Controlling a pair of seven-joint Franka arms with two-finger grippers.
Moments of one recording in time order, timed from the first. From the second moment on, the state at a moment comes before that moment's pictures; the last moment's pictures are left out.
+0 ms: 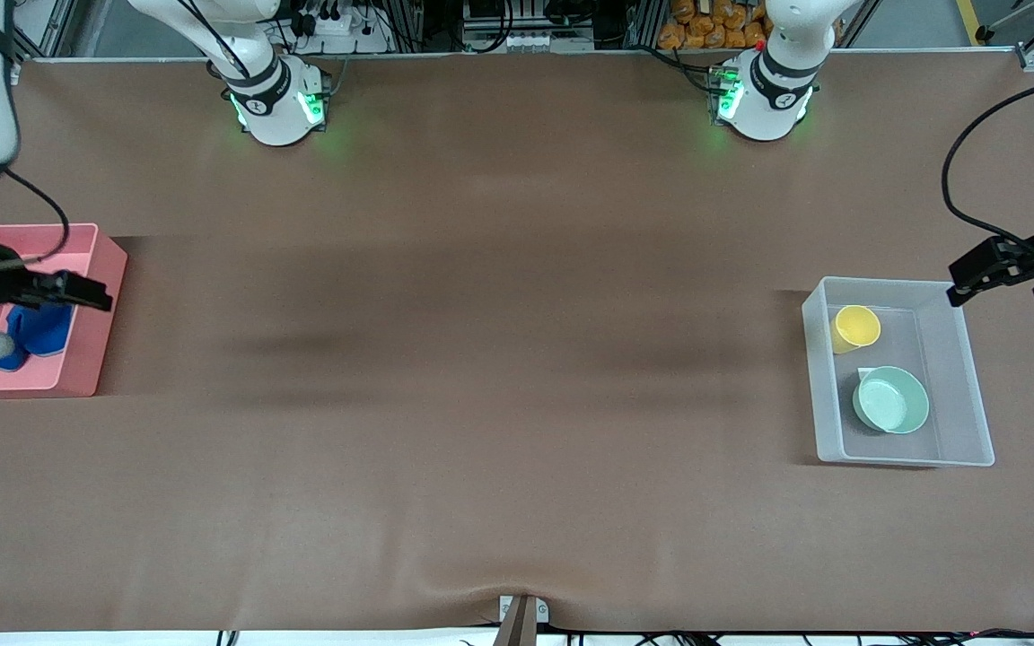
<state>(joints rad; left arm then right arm) 0.40 0.10 -0.47 -1.49 0.06 1.71 -0.08 -0.07 0.15 0.00 -1.52 0.00 1.55 -0.02</state>
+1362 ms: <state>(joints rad) -0.14 -0.02 0.06 -1.54 0.02 1.57 -0.08 -0.07 0.03 -0.02 -1.47 0.02 1.34 -0.02</state>
